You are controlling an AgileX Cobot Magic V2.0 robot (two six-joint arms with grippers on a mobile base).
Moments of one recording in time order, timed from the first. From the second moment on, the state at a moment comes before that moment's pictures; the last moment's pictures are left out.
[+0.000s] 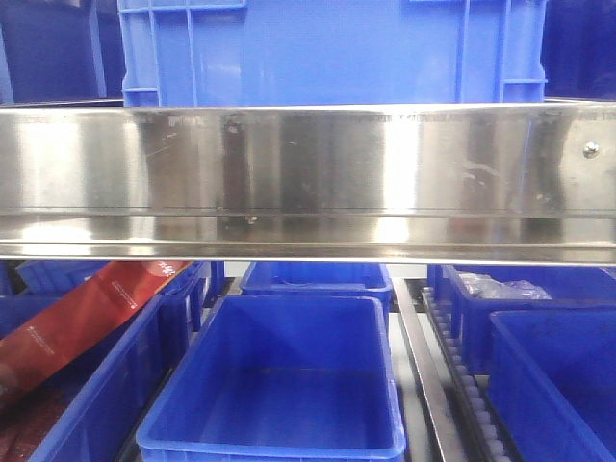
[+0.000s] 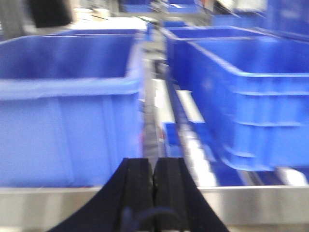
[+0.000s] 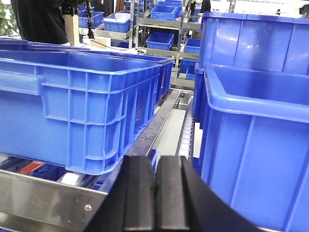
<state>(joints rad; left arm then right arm) -0.17 0.27 -0.72 0.09 0.67 -0.08 0.19 0.07 -0.57 0.05 0.59 -0.09</state>
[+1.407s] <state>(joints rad) -0.07 0.01 0.00 0.02 0.11 -0.08 0.19 0.07 -0.57 0.05 0.59 -0.09</state>
